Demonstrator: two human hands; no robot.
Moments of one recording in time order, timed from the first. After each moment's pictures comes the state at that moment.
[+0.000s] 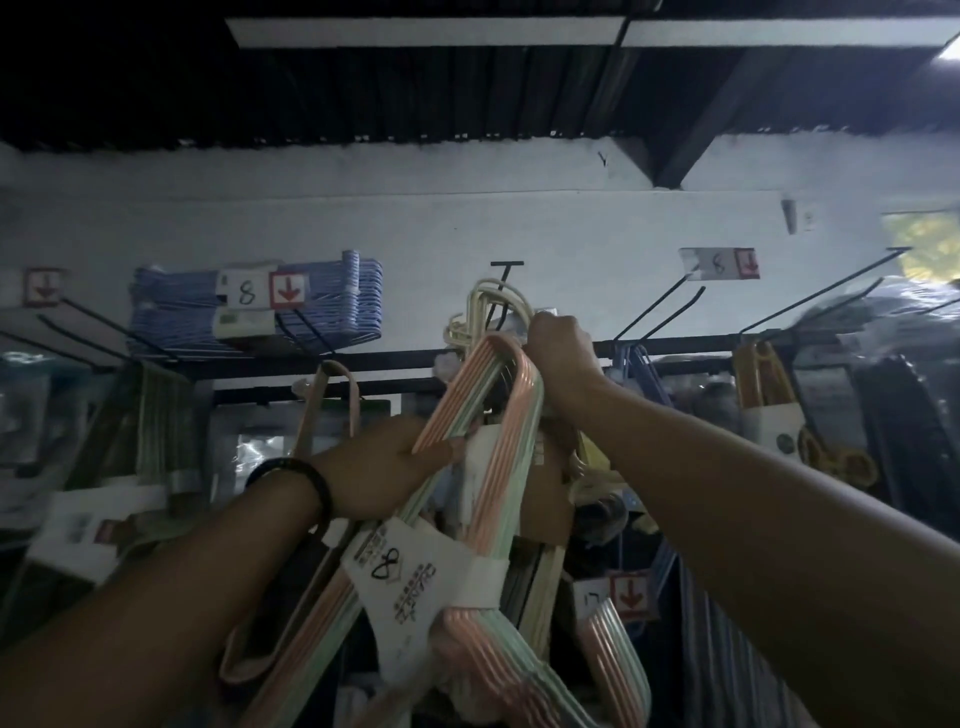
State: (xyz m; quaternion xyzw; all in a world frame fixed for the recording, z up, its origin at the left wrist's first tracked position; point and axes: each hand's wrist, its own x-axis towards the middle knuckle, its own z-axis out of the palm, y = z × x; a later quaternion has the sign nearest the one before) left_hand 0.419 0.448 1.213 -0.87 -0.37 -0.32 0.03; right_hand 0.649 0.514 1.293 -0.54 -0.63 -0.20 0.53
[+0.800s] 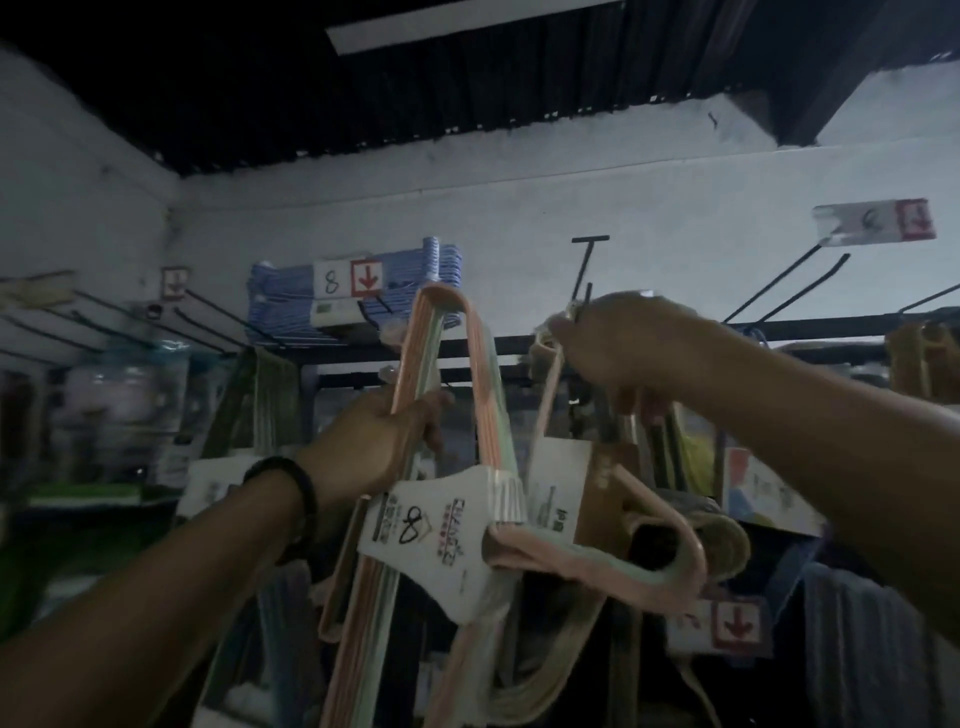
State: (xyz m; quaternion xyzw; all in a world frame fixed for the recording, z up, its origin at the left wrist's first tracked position) left_hand 0.376 0.443 1.206 -0.70 -0.43 -0.56 -0.11; right_hand 0.626 0.429 1.288 -0.57 -0.72 -0.24 0.31
